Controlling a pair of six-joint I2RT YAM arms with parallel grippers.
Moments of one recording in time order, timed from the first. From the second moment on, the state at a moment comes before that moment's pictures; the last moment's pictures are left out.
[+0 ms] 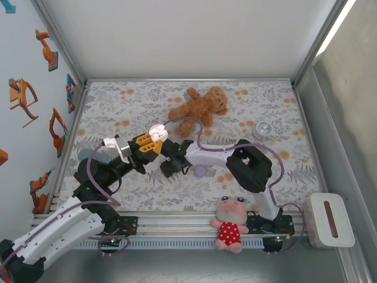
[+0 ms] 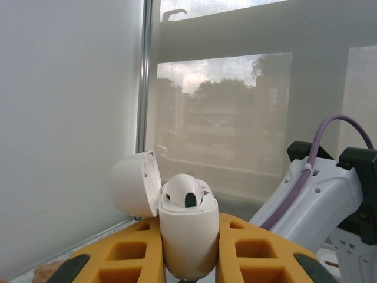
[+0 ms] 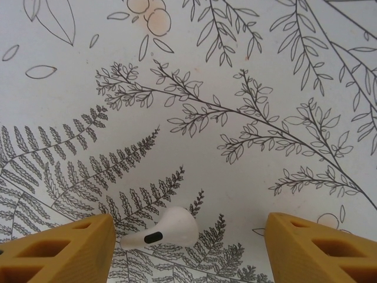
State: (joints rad) left arm -0.80 0.56 0.50 0.47 0.30 -0.16; right arm 1.05 2.05 1.41 -0.60 0.05 0.36
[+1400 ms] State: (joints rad) left arm -0.80 0.56 0.50 0.46 0.31 -0.16; right arm 1.02 1.99 1.49 -0.70 -0.07 0.35
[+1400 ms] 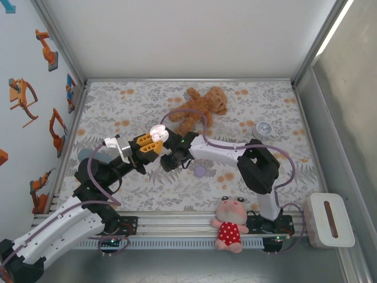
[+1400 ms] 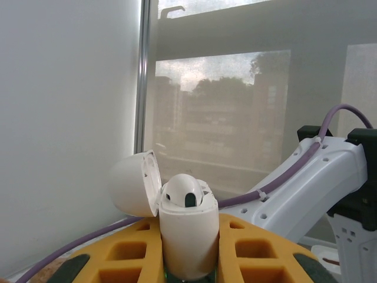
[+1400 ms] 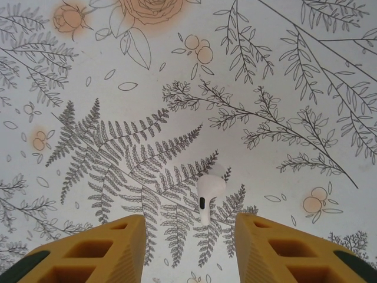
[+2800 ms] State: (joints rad) left arm -0.80 0.54 0.50 0.43 0.31 -0.16; right arm 1.02 2.10 1.55 -0.75 -0.07 0.34
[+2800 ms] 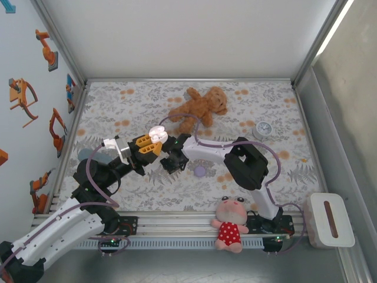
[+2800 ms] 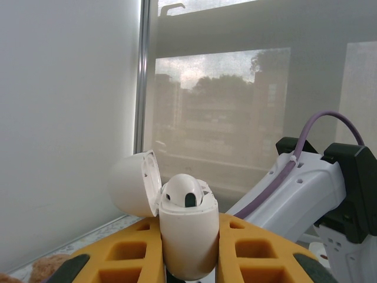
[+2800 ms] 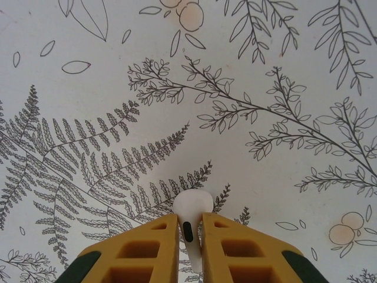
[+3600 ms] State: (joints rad) left arm -0.80 0.50 0.50 0.40 0.28 -0.16; right arm 1.01 1.96 1.41 -0.68 -0.05 0.36
